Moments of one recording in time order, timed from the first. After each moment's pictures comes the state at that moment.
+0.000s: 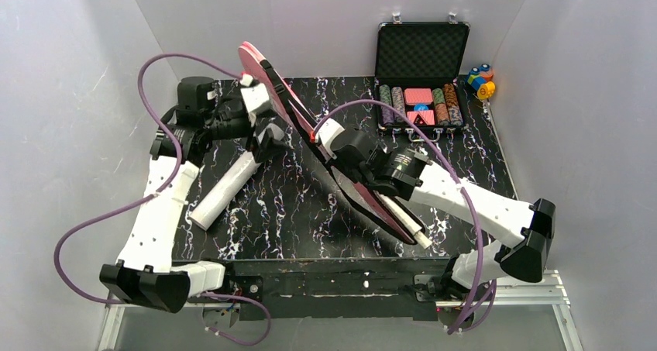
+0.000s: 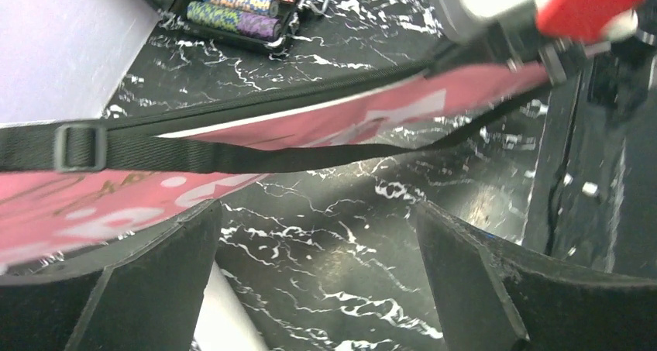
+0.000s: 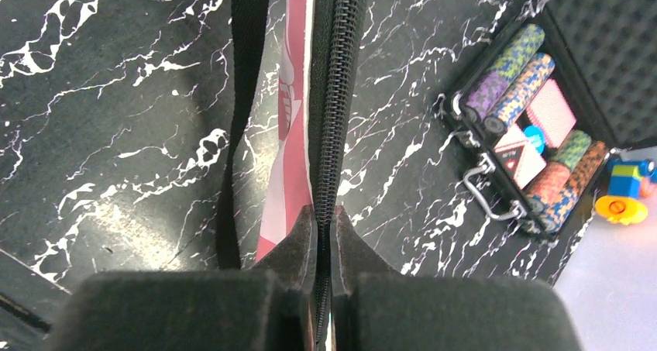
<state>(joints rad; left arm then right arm) -0.19 1.23 1.49 -0.77 0.86 0.53 1.08 1.43 1.42 -0.75 0.46 -0.11</state>
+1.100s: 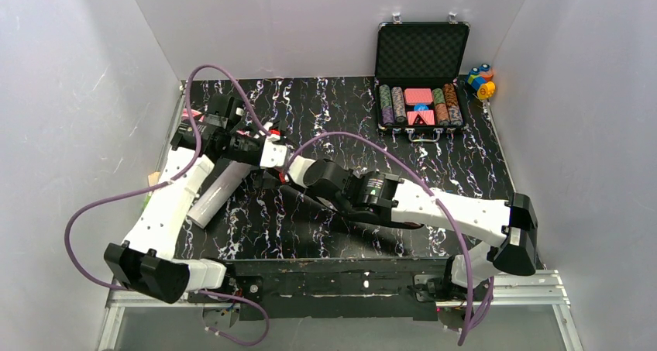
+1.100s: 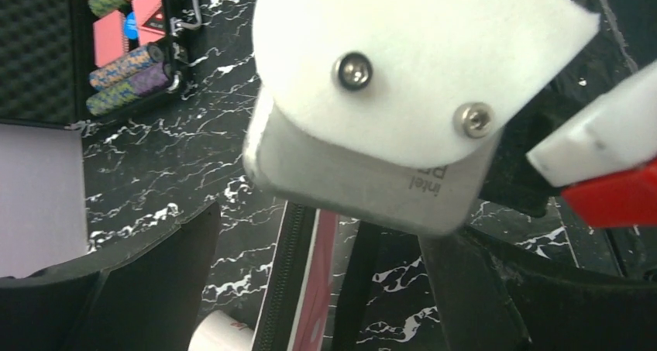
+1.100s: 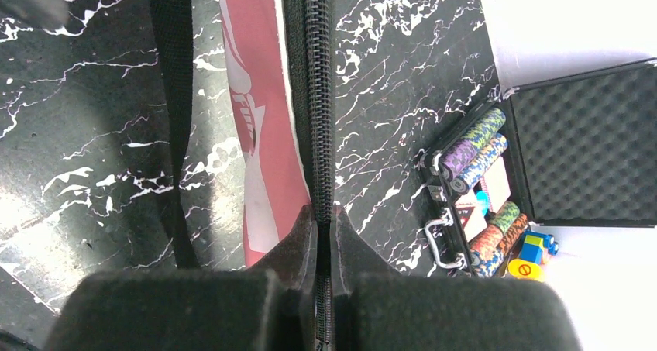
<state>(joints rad) -0.31 1.28 1.44 -1.17 0.96 1.42 1.27 1.49 1.37 -0.61 0.58 -0.32</state>
